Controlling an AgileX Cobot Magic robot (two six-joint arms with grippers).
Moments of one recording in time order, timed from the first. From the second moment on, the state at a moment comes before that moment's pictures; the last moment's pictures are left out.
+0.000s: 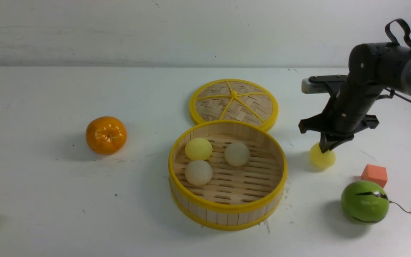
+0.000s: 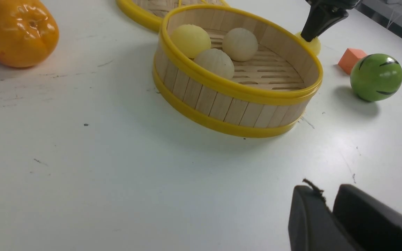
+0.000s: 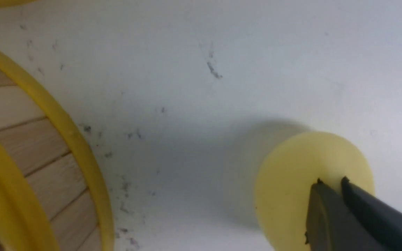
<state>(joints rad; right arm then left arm) 0.14 2.12 -1.76 0.08 0.98 0.01 -0.61 0.25 -0.09 -0.09 0.17 -0.18</state>
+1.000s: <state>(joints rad) 0.54 1.99 -1.56 0.19 0.83 0.04 -0.61 0.25 -0.09 -0.09 0.17 -0.18</state>
